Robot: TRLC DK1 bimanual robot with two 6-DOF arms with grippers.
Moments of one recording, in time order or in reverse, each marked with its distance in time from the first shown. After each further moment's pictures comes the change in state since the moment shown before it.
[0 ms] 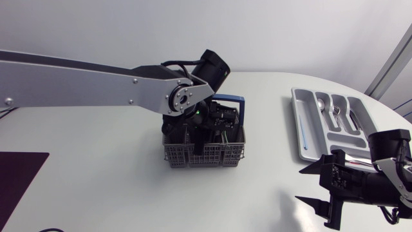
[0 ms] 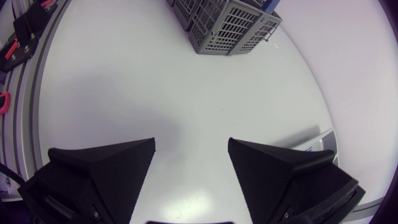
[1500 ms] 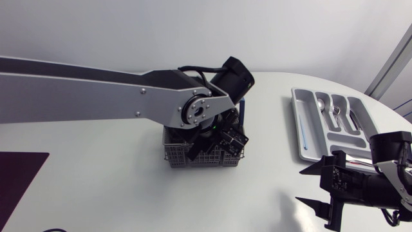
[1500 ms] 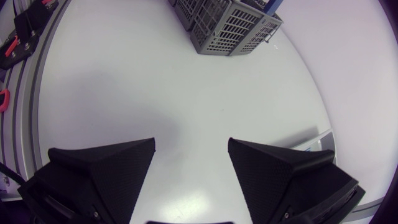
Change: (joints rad) left arm -0.128 -0.027 0.007 -0.066 -0.182 0.390; right arm -0.001 -0.026 -0.014 0.000 0.001 -0.008
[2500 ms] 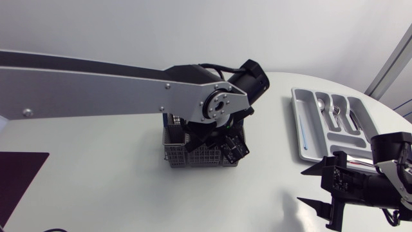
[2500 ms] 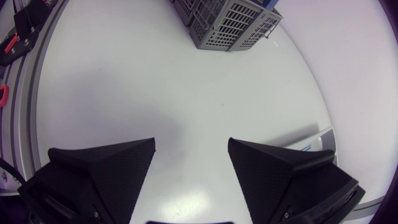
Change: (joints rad) left arm -0.027 0.087 0.131 -0.156 -0.040 0.282; right arm -0.030 0.026 -0.001 0.008 -0.001 -0.030
